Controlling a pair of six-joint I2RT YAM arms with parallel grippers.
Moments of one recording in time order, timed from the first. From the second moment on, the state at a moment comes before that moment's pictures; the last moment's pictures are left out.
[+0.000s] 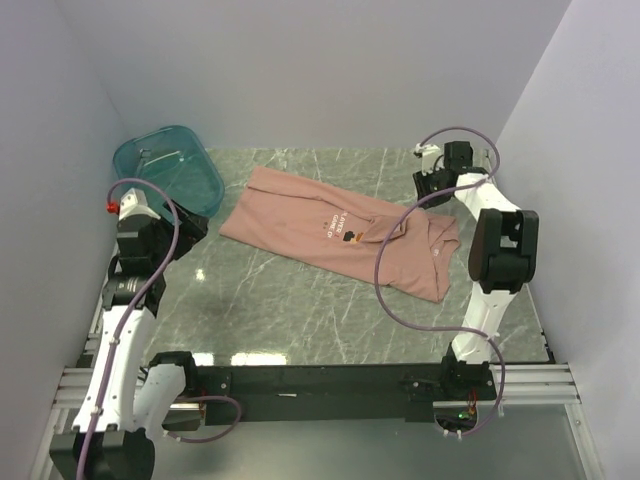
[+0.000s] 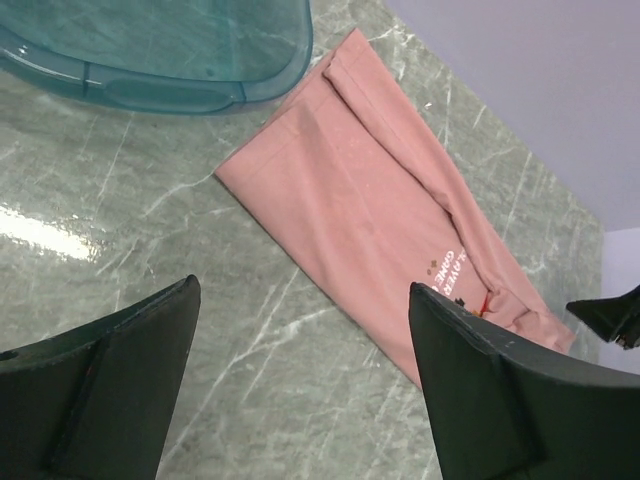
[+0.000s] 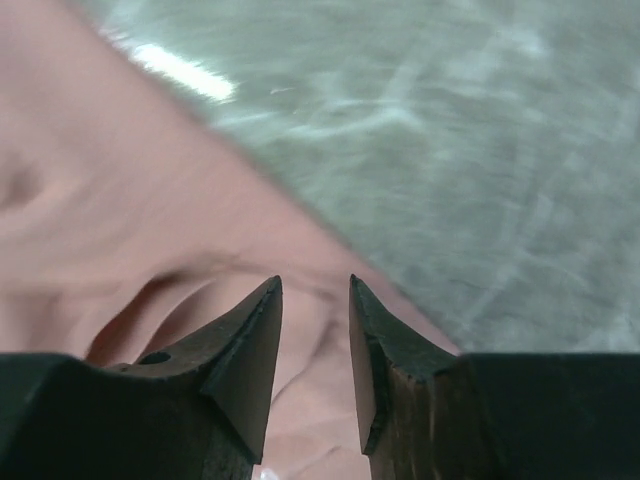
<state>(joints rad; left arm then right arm) 0.05 0.81 0.76 -0.36 0.05 -0.67 -0.04 2.00 1.52 -0.45 -0.20 -0.37</state>
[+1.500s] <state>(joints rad) 0.05 0.71 0.60 -0.34 0.14 -0.78 0.10 1.98 1.58 -0.75 -0.55 -0.69</state>
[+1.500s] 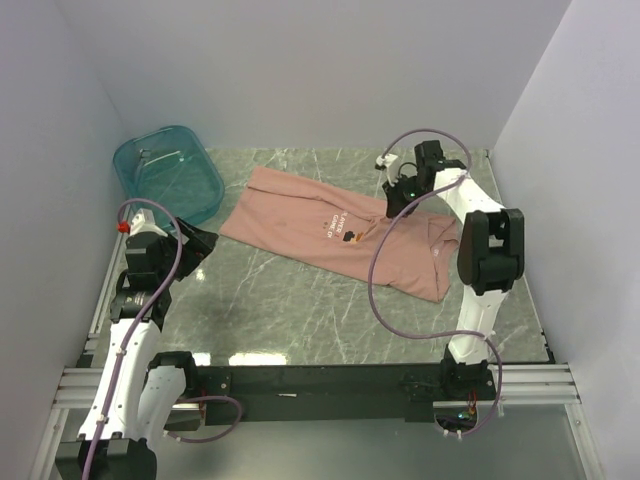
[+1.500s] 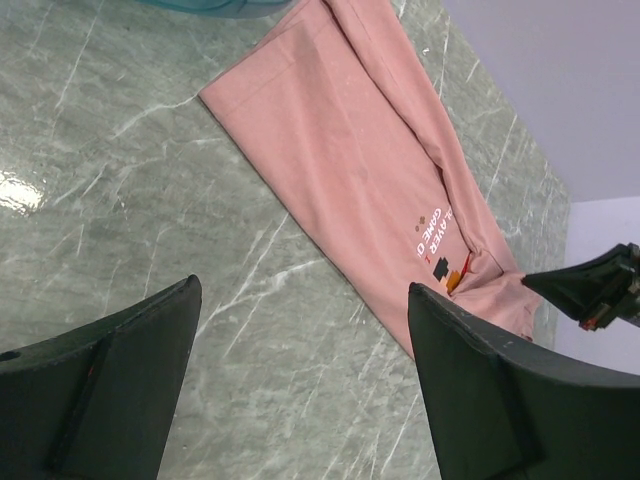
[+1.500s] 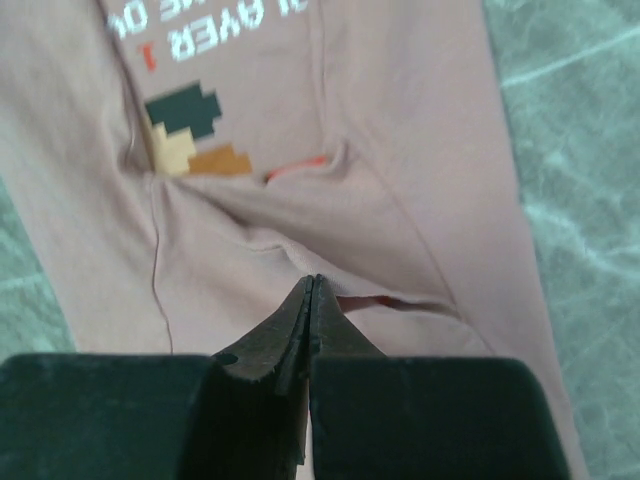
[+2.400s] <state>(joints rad) -0.19 1.78 1.45 -0.22 0.07 -0.79 -0.15 1.90 1.55 -0.64 -0.59 -0.29</state>
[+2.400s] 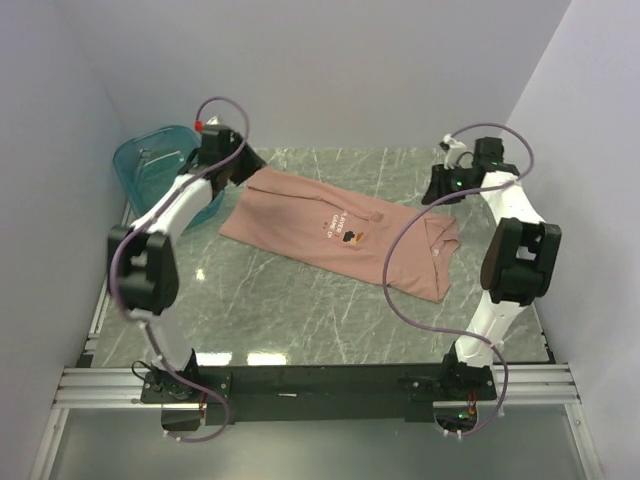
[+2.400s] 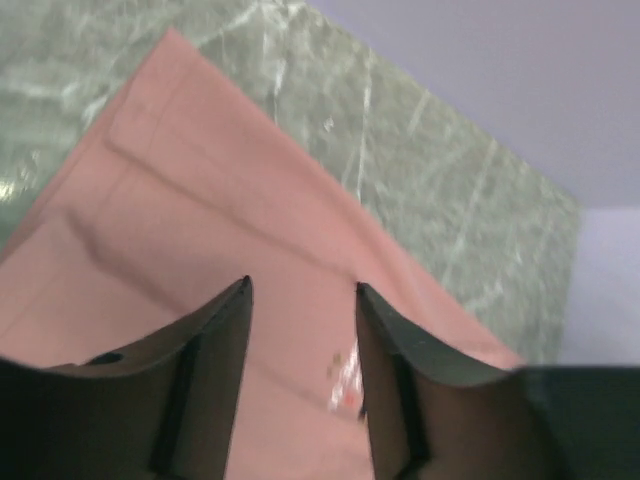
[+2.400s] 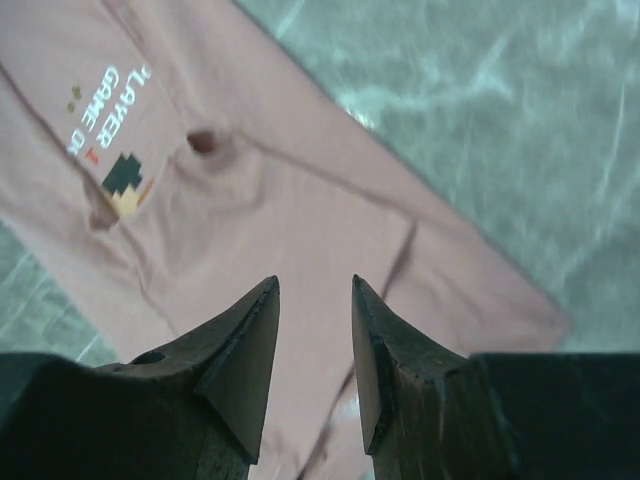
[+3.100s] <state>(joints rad) -0.20 2.38 2.02 -0.51 -0.22 -0.87 -0.29 1.86 1.36 -0.59 -0.62 -0.08</state>
